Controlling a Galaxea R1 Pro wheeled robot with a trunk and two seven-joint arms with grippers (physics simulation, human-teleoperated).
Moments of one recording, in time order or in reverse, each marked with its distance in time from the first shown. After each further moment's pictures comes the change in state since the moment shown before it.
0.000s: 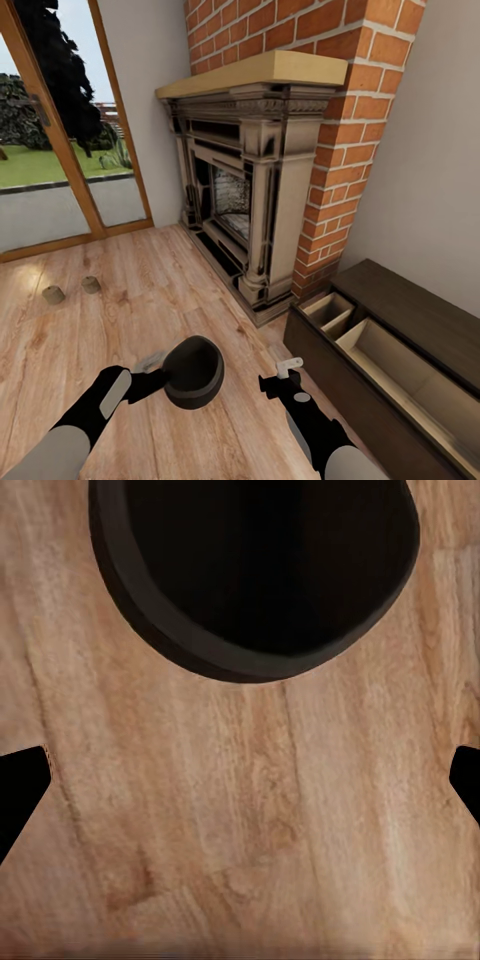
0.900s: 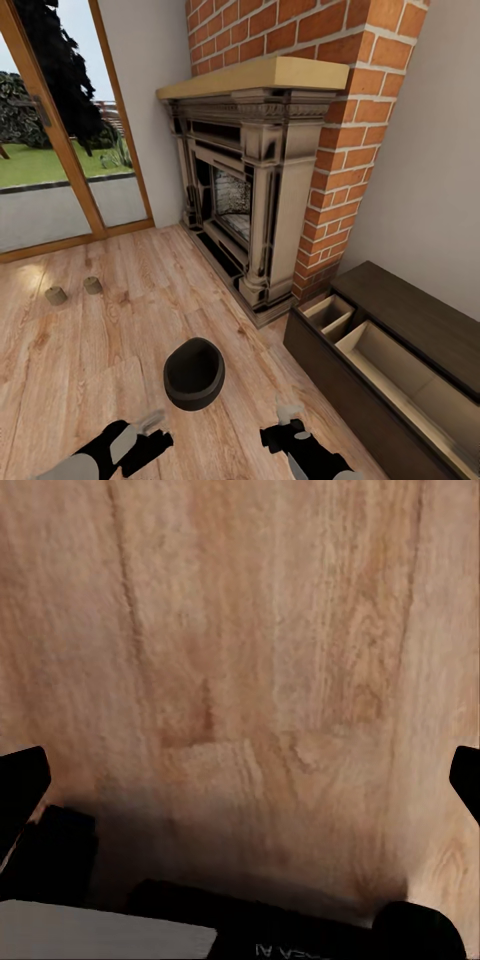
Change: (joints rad) left arm 0.002 -0.059 -0.007 0.467 -0.010 -0.213 -0.003; right arm 0.023 0.000 -0.001 0.252 -0.005 0.023 -0.002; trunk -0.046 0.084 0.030
